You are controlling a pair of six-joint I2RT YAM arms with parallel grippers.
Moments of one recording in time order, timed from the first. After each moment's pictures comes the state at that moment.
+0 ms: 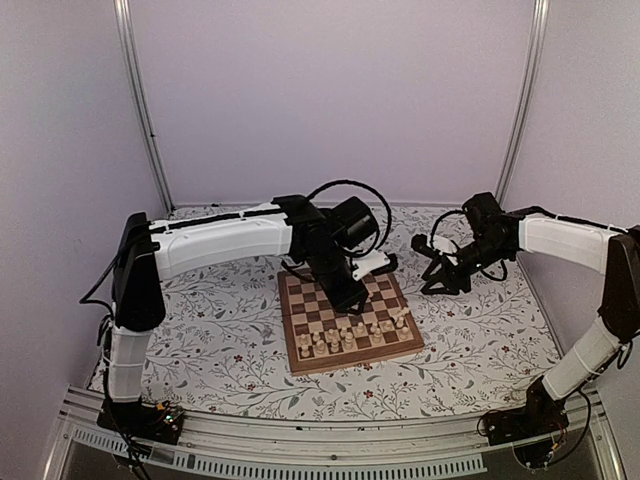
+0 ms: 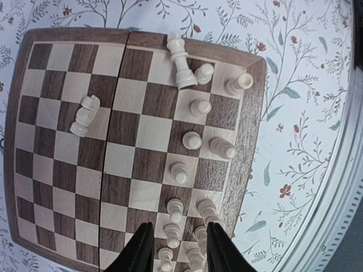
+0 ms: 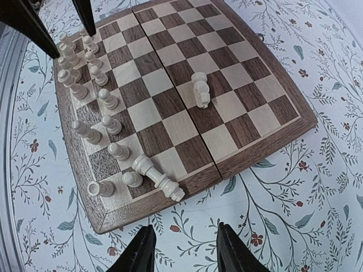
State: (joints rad) left arm -1.03 2.14 1.94 -0.99 0.11 0.12; right arm 0.33 1.54 1.06 -0.64 -0.61 -0.86
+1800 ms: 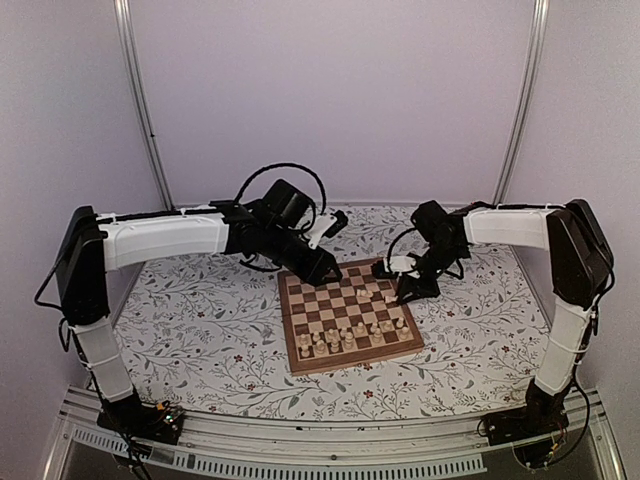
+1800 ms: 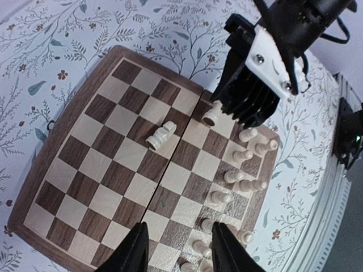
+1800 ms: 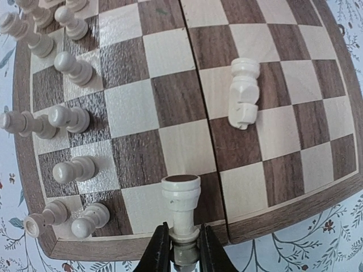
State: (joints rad) left arm -0.84 1.86 1.49 -0.51 0.23 -0.07; right arm 0.50 1.89 1.29 -0.73 -0.40 -1.06
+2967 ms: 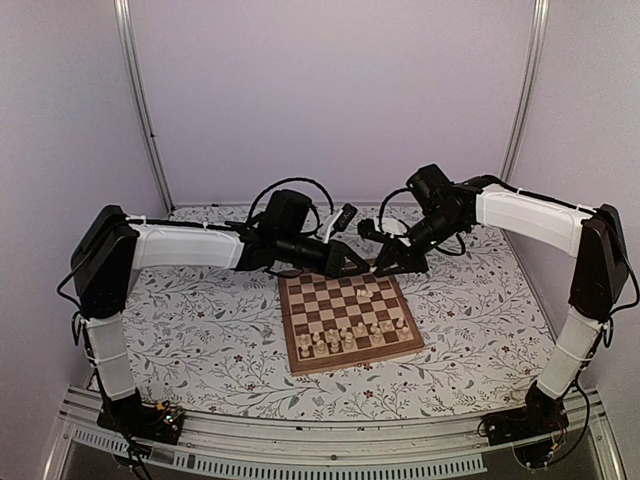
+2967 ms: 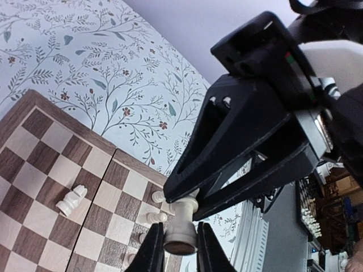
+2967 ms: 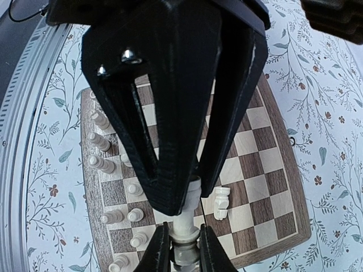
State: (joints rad) left arm -0.81 1.93 1.35 0.08 0.60 -0.45; right arm 0.58 1.77 1.47 -0.79 -0.59 -0.87
